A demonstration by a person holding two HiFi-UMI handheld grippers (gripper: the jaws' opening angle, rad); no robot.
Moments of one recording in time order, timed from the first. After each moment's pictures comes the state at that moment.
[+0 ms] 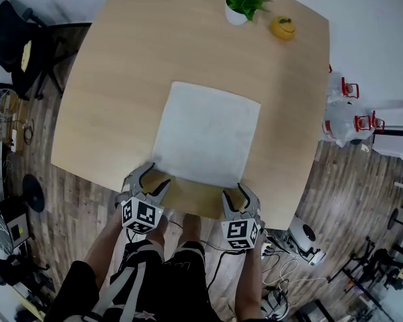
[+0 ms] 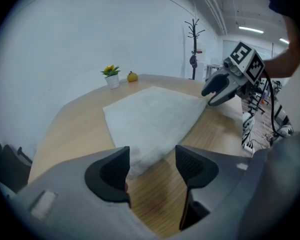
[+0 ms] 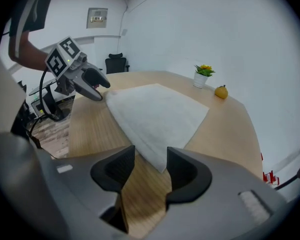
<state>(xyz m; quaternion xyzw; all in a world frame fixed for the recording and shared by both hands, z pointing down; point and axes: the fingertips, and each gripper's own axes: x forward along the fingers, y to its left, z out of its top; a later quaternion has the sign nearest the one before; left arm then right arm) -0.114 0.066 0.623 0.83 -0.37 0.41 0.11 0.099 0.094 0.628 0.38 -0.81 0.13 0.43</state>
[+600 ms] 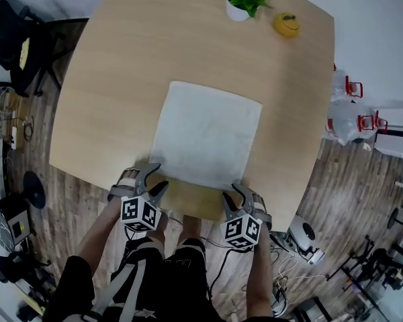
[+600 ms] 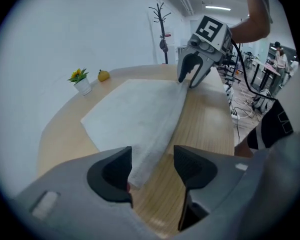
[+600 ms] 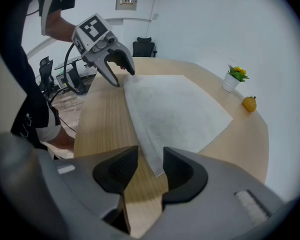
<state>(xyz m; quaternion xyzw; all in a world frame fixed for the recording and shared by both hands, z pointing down) -0.100 0.069 0.634 0.84 -0.22 0.50 0.02 0.092 0.100 0.643 0.23 -0.82 0.08 0.52</state>
